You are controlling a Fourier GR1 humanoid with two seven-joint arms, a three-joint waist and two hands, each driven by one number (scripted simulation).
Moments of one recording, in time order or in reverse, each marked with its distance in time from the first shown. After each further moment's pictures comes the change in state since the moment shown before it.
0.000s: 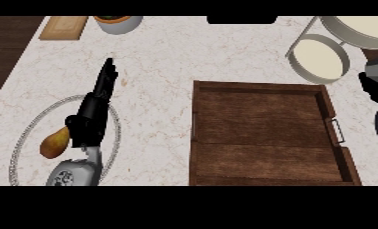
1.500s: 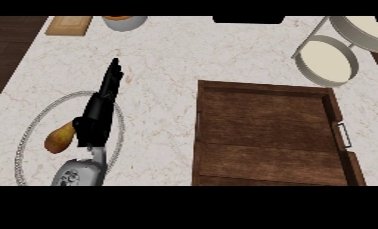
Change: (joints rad) left arm -0.004 -0.017 -0.017 0.012 -0.010 -0.002 -0.017; right arm -0.444 -0.091 -0.076 1.001 0.100 -0.476 -0.296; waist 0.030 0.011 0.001
